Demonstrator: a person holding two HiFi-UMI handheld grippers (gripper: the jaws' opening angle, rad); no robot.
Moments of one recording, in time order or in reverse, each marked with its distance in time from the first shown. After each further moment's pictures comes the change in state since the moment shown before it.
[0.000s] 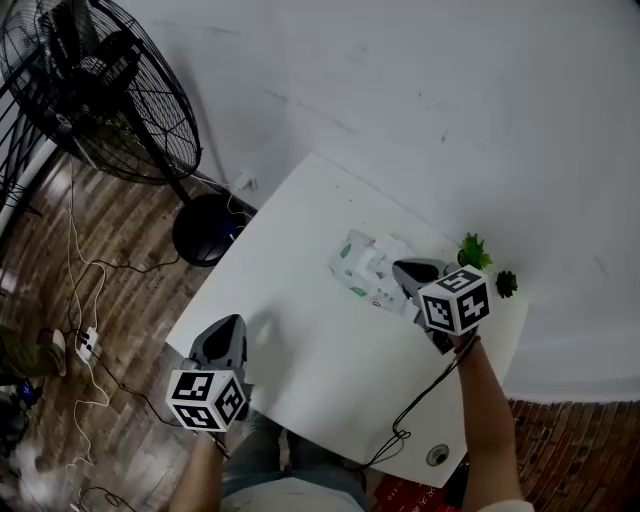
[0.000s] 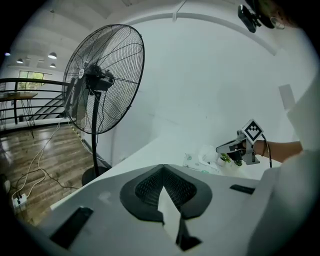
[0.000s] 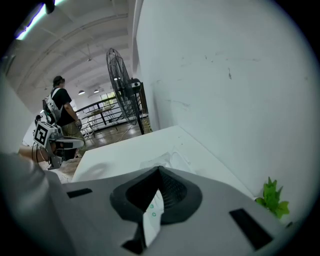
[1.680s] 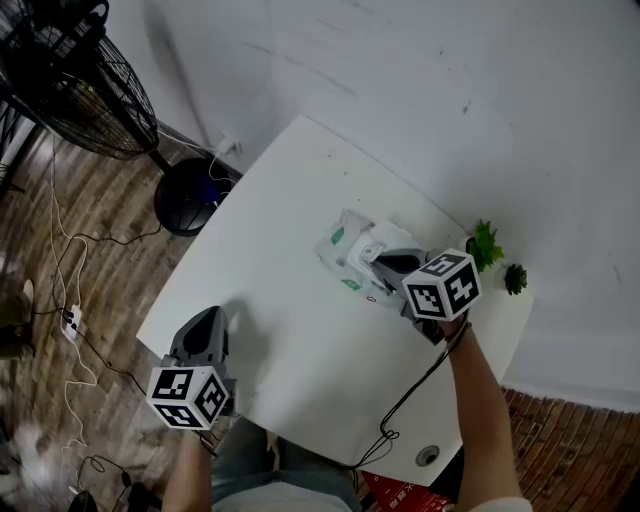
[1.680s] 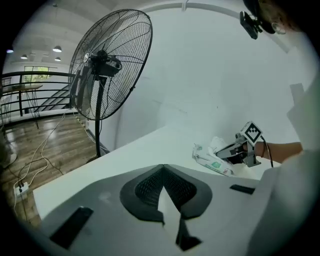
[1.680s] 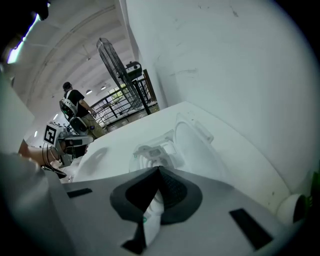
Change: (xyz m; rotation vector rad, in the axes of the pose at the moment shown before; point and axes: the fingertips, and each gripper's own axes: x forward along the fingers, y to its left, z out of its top) left arm 0.035 0.019 -0.037 -0.061 0.078 0.050; right arm 0.064 -0.001 -0.045 0.042 0.160 0.189
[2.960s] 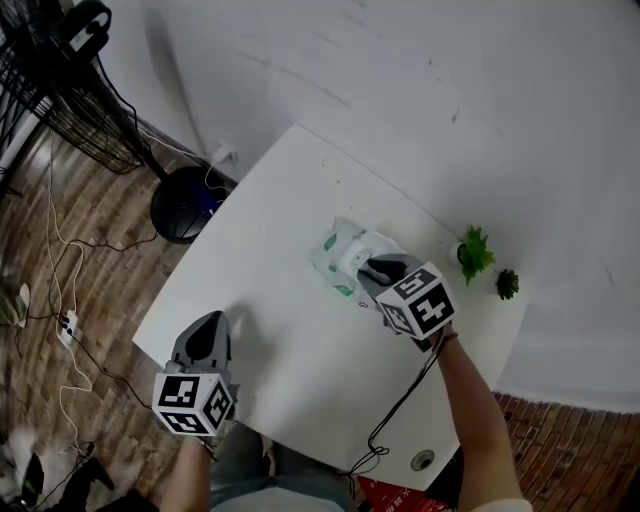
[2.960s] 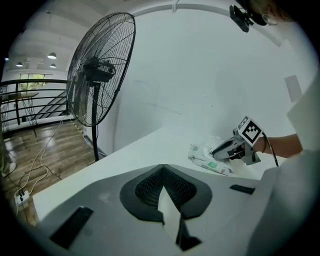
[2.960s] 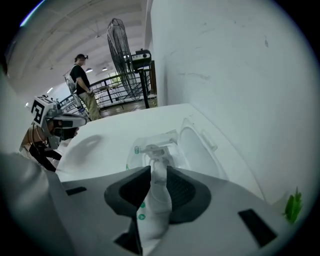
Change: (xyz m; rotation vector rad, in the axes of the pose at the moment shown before) left arm 0.001 -0.017 0.006 0.067 -0.024 -0.005; right arm 0.001 0.003 0.000 -0.175 0.062 -0.159
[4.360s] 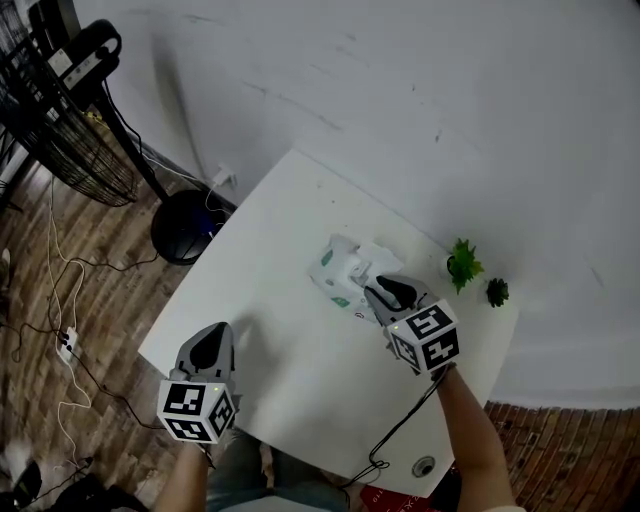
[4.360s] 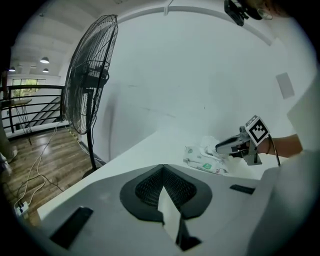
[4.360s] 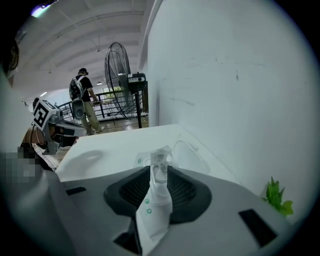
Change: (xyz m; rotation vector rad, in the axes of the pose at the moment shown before) left arm -0.008 -0.010 0.013 0.067 -0.022 -0.045; right arm -0.050 0.004 0.011 0.035 -0.226 -0.133
